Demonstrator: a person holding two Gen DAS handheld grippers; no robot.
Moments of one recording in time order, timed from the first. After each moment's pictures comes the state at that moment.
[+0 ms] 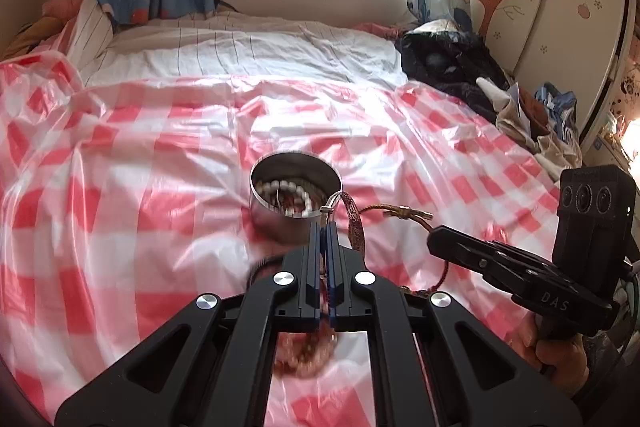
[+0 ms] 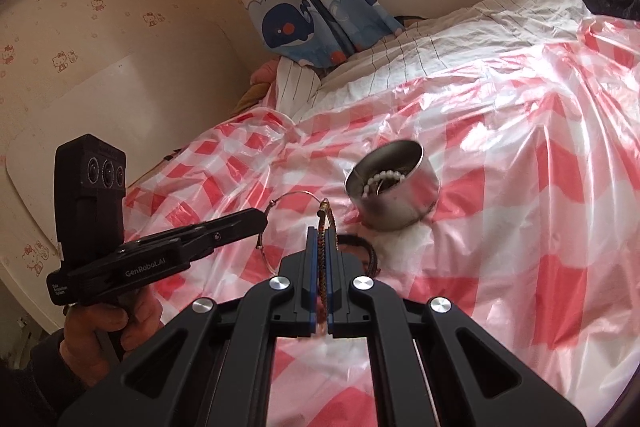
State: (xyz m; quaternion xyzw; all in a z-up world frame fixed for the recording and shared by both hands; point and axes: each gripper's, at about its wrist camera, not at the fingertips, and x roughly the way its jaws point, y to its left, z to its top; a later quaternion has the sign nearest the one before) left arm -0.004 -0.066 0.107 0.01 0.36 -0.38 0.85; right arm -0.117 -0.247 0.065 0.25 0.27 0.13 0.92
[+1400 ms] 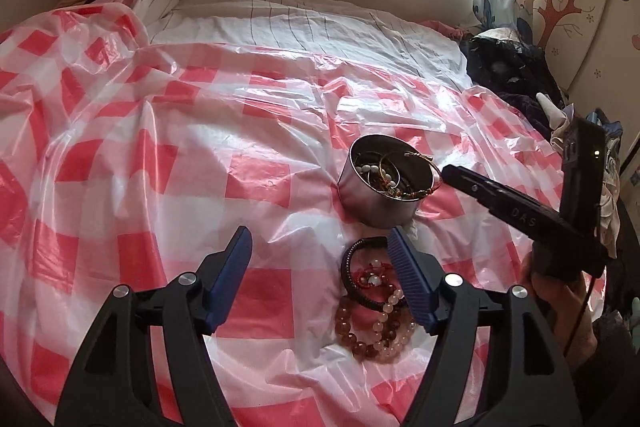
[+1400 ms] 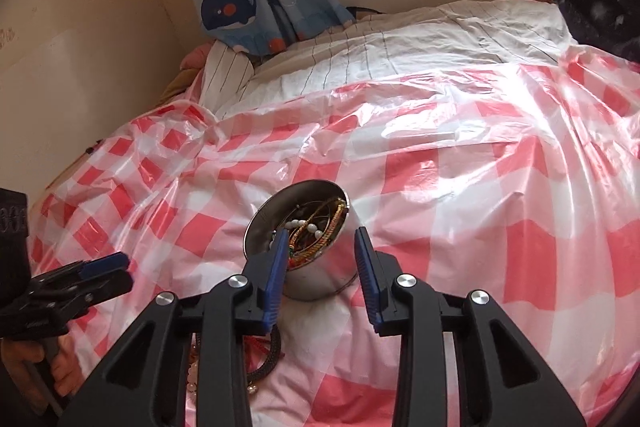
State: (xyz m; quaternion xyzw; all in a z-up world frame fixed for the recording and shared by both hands) left arm 0.026 -0.014 0.081 -0.01 0.41 -0.28 0.87; right arm -0.022 -0.268 0.054 0.18 0.33 0.02 0.93
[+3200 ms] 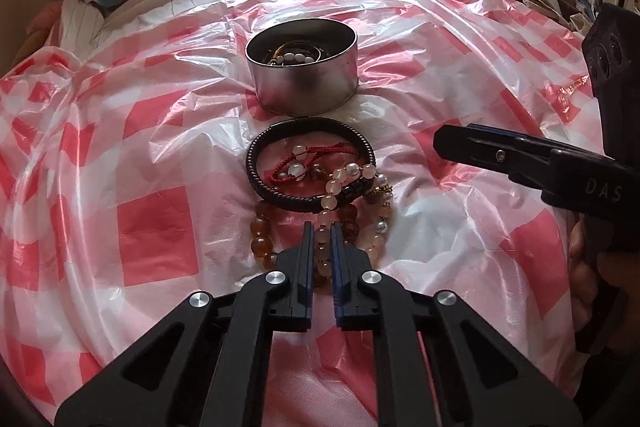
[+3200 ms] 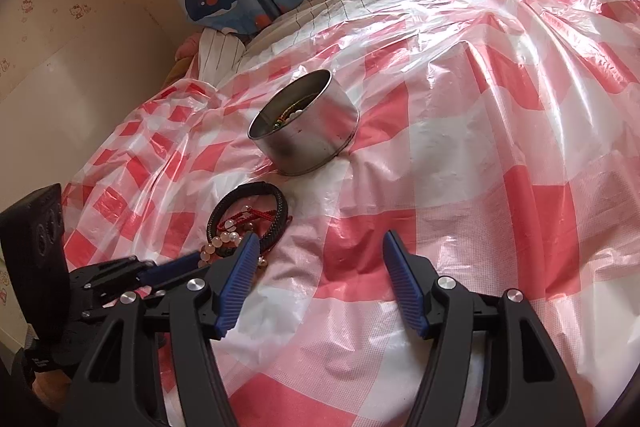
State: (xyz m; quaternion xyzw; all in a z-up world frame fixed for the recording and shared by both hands) left arm -0.044 -0.084 0.021 0.18 0.43 -0.33 0.82; right arm -0.110 -0.255 0.002 0.26 0.35 0.02 0.90
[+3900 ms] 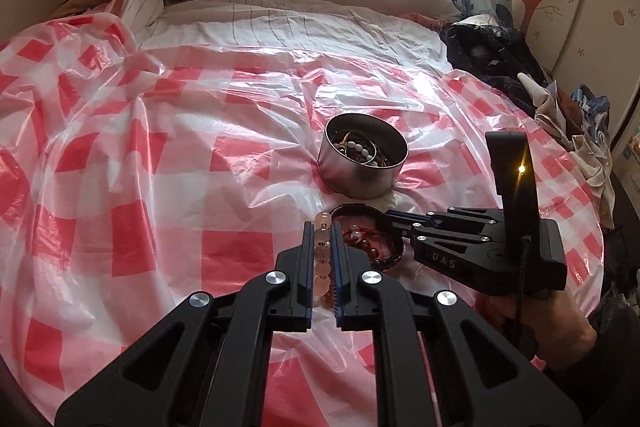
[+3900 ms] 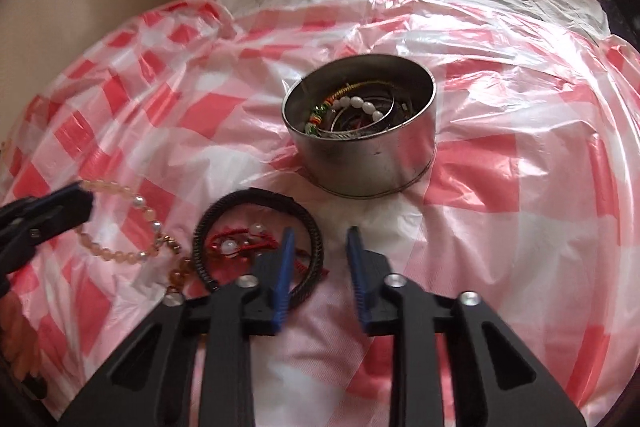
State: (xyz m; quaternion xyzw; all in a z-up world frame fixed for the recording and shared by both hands) left arm -0.013 -0.013 0.077 0.01 0.40 -0.31 0.86; right arm -0.019 -0.204 0.001 0.10 0.45 0.05 0.89
